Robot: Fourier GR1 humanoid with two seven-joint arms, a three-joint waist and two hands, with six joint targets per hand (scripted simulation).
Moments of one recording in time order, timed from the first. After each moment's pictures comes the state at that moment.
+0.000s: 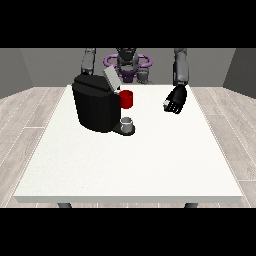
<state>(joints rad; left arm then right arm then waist) -0.59 0.46 -0.14 -0.73 -0.82 -0.06 -0.23 -0.25 -0.01 0.02 -1.31 0.15 -0.15 -0.05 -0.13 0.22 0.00</state>
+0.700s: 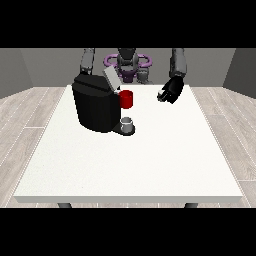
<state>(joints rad) -0.68 0.38 -0.07 -0.72 -0.77 -0.16 -0.28 -0.24 -0.04 0.00 -1.20 0.19 -0.19 -0.01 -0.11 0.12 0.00</state>
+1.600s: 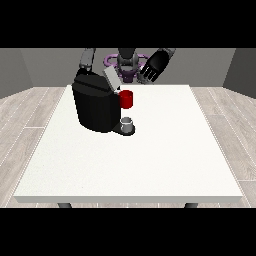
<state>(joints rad) -0.94 0.33 0.01 -0.79 -0.72 -0.42 -0.10 -0.28 -0.02 0.01 -1.15 0.19 -0.17 -0.03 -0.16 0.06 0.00</state>
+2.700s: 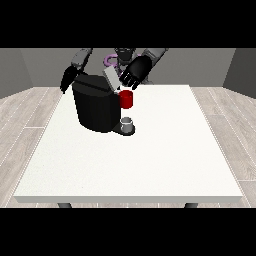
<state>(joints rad) -1.20 0.44 0.12 -0.69 -0.72 -0.42 -0.05 -0.41 -0.06 -0.01 -1.31 0.17 -0.15 0.01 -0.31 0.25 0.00</state>
